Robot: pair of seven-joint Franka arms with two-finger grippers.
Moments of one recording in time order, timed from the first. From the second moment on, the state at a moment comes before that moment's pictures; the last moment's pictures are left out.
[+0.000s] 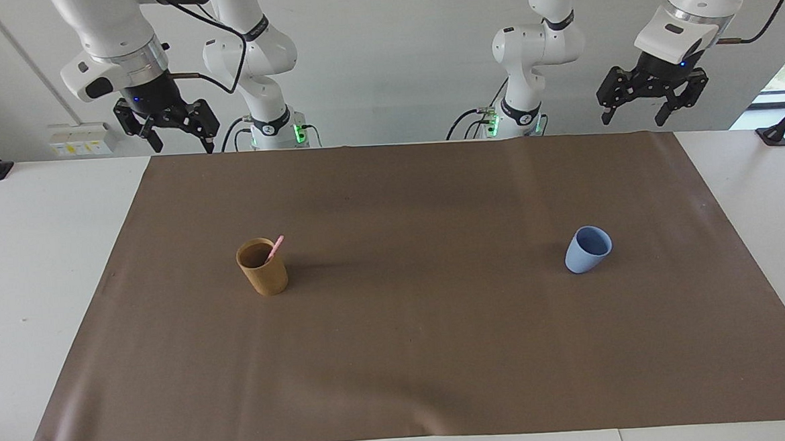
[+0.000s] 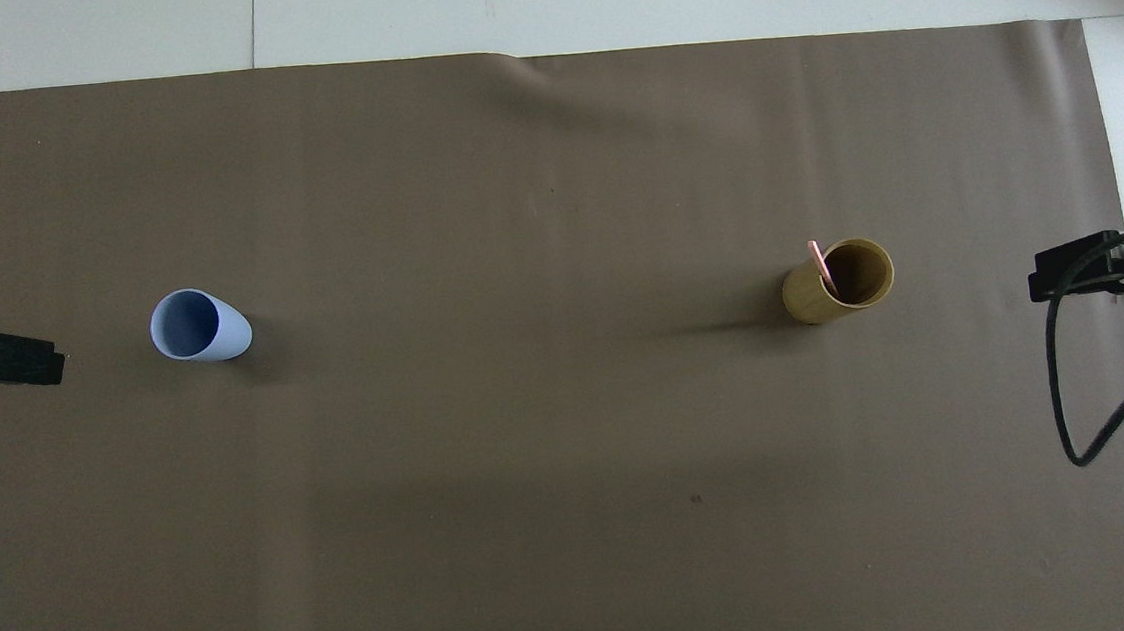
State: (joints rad) left arm -0.09 -0.08 -0.02 -1.54 0.01 1.45 0.08; right arm 0.04 -0.09 -0.03 -1.61 -0.02 1.50 0.10
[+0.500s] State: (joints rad) left arm -0.09 -0.08 -0.02 -1.54 0.01 1.45 0.08; right arm 0.04 -0.09 -0.03 -1.61 -0.02 1.50 0.10
